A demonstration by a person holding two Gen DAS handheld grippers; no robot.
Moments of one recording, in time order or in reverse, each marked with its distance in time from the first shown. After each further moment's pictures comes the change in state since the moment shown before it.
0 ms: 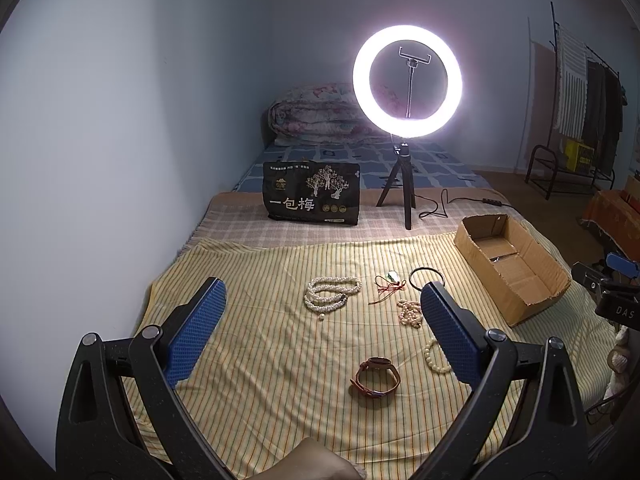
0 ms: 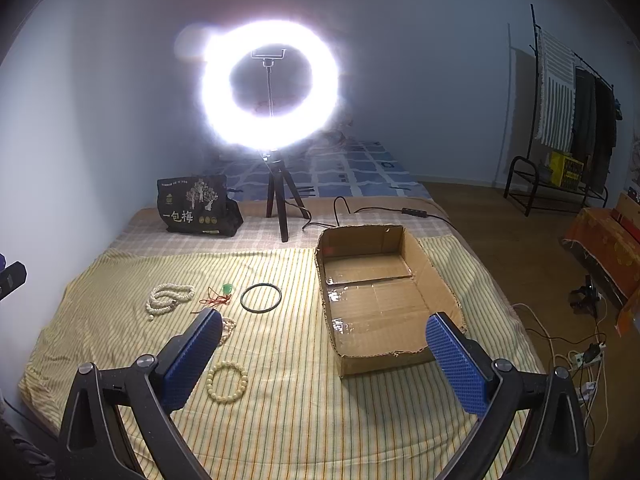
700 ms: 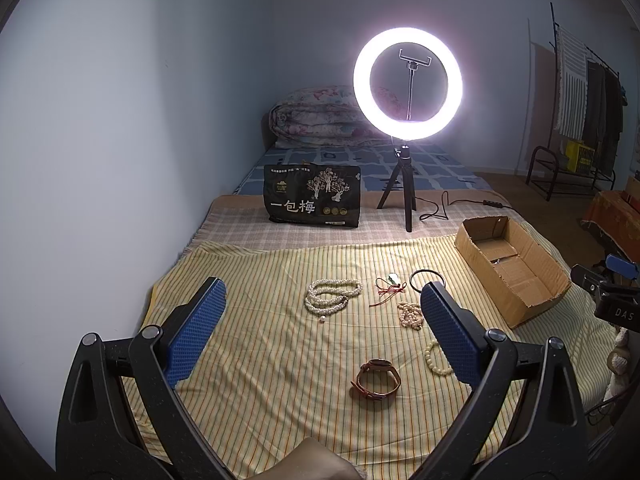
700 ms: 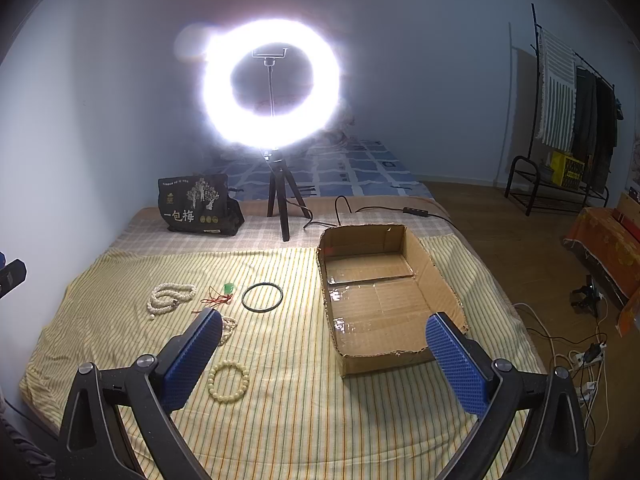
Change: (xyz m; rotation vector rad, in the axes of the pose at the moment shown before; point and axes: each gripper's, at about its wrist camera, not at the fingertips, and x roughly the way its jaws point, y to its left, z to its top) left arm -0.001 0.000 0.001 0.003 -0.003 0.001; right arm 0.001 0.001 -0.001 0.000 0.000 0.002
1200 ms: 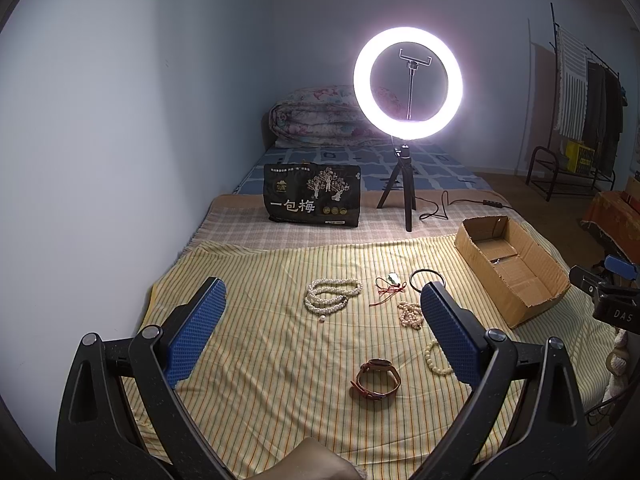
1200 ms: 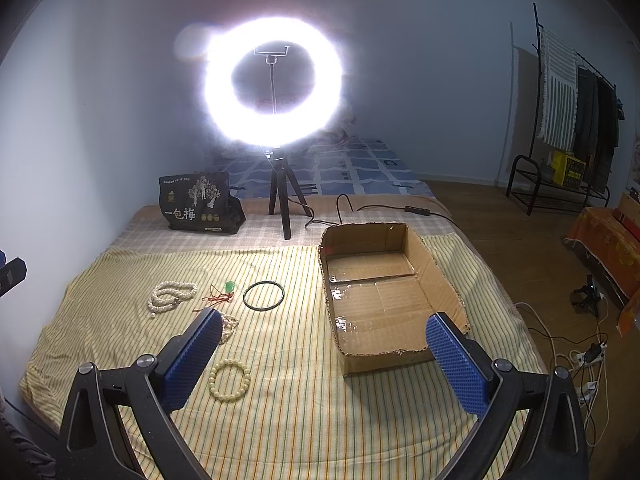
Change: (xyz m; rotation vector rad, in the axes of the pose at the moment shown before) left arm -0.001 0.000 -0.001 0.000 -0.002 0.001; right arm 0.001 0.003 -0.003 -0.003 0.004 0.004
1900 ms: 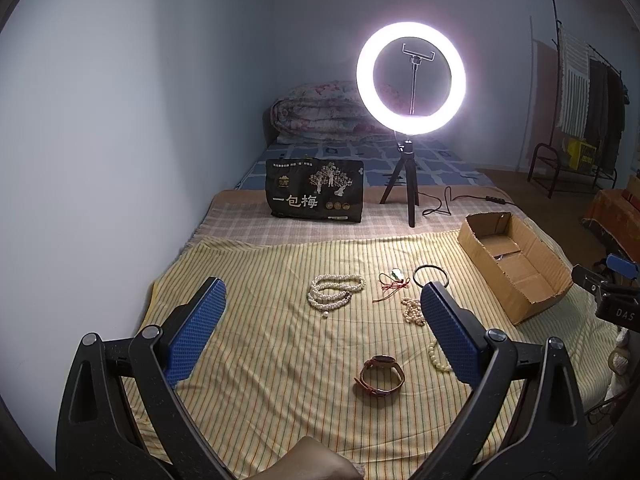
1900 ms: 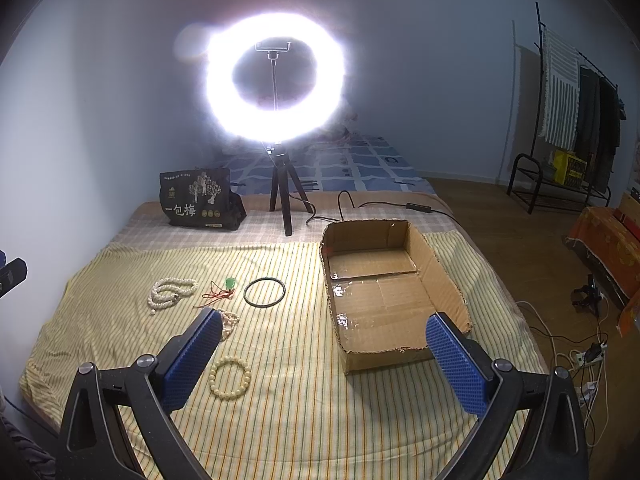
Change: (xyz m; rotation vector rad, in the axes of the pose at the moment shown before) left arm 0.003 0.006 -0.005 0.000 0.008 0.006; right arm 0.002 0.000 -0.002 -0.003 0.010 0.003
